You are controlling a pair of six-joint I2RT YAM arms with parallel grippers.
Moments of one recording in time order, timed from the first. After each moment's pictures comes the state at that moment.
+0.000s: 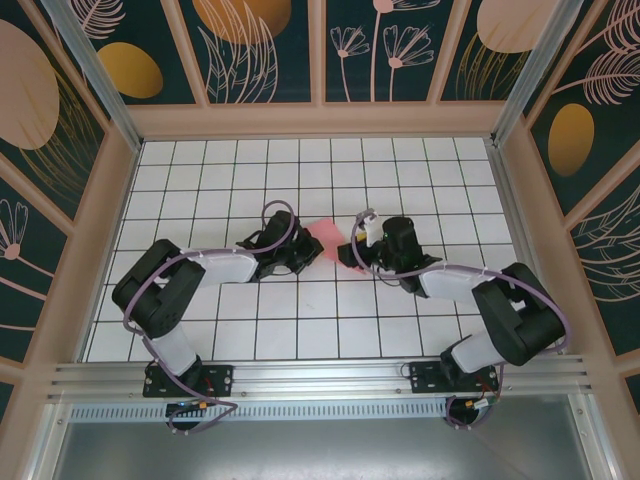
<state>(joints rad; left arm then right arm) -0.68 1.72 0.81 0.20 0.25 -1.34 0.56 1.46 0.51 0.41 -0.32 0.17</state>
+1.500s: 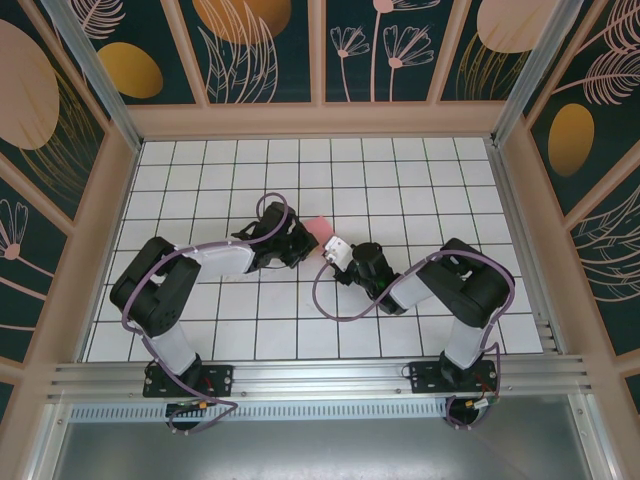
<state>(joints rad) -0.62 1.73 0.88 0.08 0.29 -1.31 0.78 1.78 0.48 0.85 0.07 -0.35</state>
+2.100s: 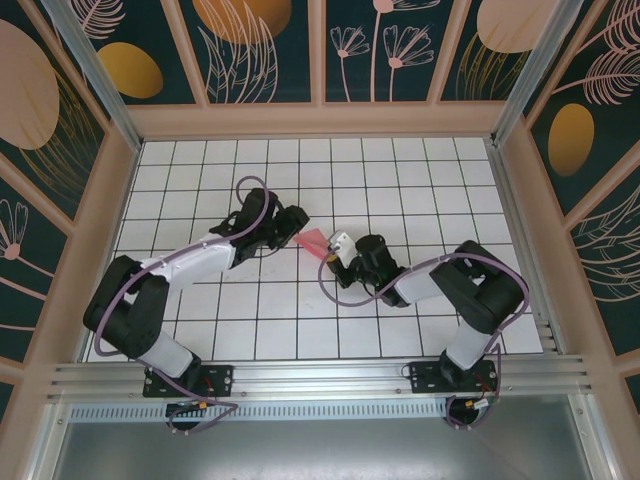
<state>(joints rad) -0.56 1.55 0.89 -0.01 0.17 -1.18 0.72 1.70 0.52 0.63 -0.18 -0.08</state>
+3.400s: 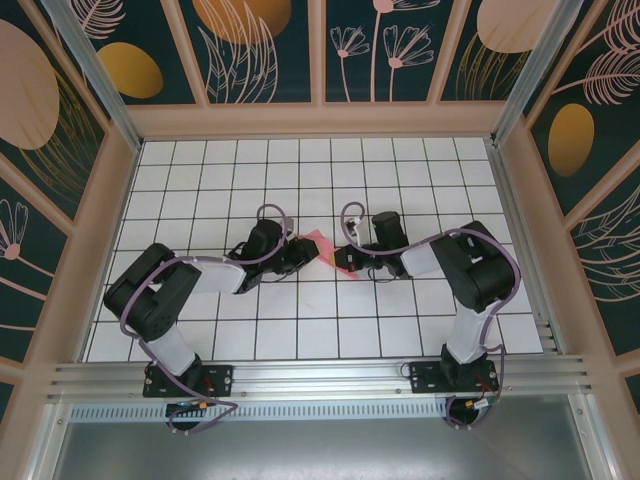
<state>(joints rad) -0.63 1.70 0.64 0.48 0.38 -1.11 0.49 1.83 0.68 0.43 -0.74 0.39</state>
